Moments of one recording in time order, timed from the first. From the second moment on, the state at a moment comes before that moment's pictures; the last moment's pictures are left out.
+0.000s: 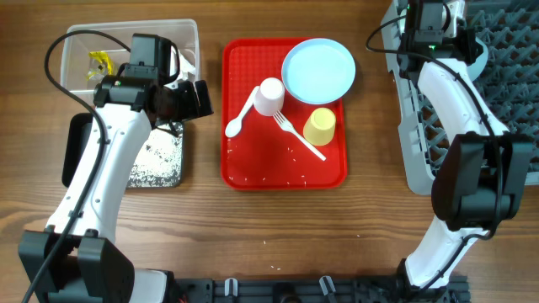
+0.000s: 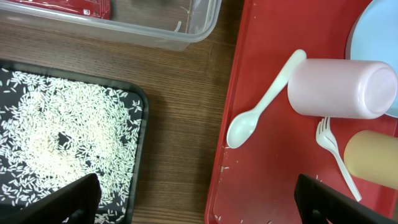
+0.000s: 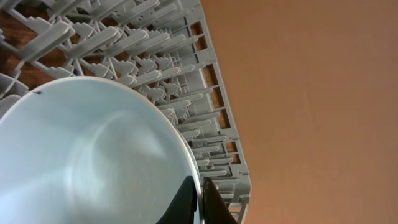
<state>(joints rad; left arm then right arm) -0.12 1.59 1.37 -0.94 0.06 -0.35 0.00 2.00 1.55 -0.39 1.13 -0.38</state>
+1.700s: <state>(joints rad) -0.12 1.59 1.37 -0.94 0.06 -0.35 0.02 1.99 1.43 -0.14 1.24 -0.64</state>
